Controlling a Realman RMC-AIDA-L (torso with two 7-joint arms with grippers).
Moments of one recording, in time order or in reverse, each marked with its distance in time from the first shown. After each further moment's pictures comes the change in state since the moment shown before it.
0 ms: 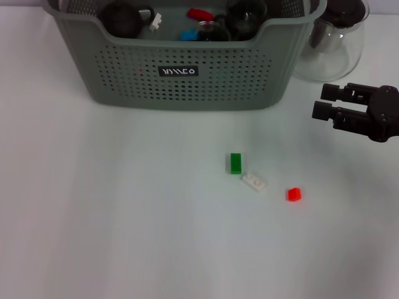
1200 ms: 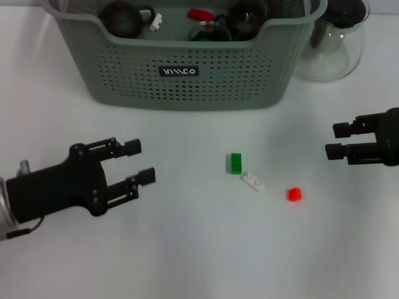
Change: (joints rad) left arm 0.708 -0.070 -0.493 -0.332 -0.628 0.651 1.421; right arm 0.062 -0.004 -0.069 -0.274 -0.322 -0.067 0.209
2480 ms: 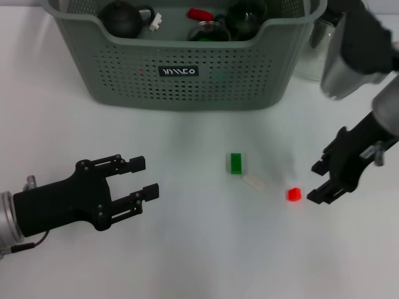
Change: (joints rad) left arm -0.002 0.001 -0.042 -0.056 0.080 -0.014 0.008; right arm 0.209 0.045 -0.688 -0.176 -0.328 0.057 0.426
